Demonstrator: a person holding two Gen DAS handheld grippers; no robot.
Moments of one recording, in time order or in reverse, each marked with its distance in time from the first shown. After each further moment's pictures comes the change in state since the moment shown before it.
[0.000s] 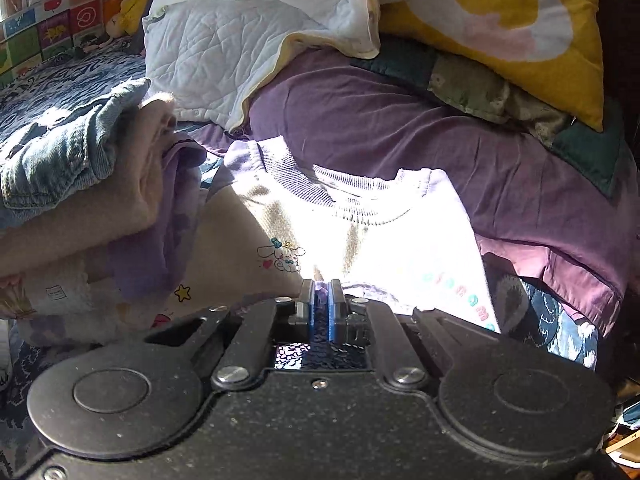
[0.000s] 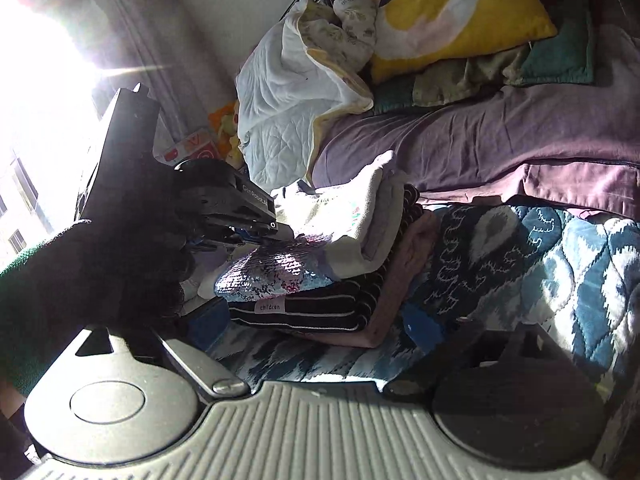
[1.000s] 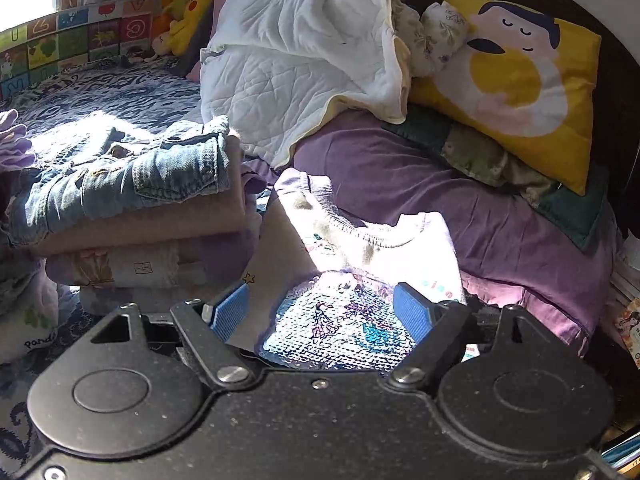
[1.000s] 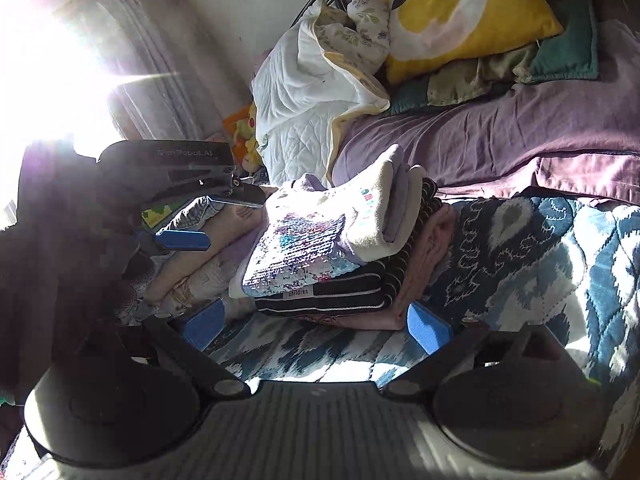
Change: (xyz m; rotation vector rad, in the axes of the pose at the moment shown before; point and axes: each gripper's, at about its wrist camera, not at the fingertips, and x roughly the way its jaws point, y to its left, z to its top) left arm -0.060 0.025 -0.014 -0.106 -0.109 0.021; right arm -0.012 0.012 -0.010 0.011 -0.008 0.049
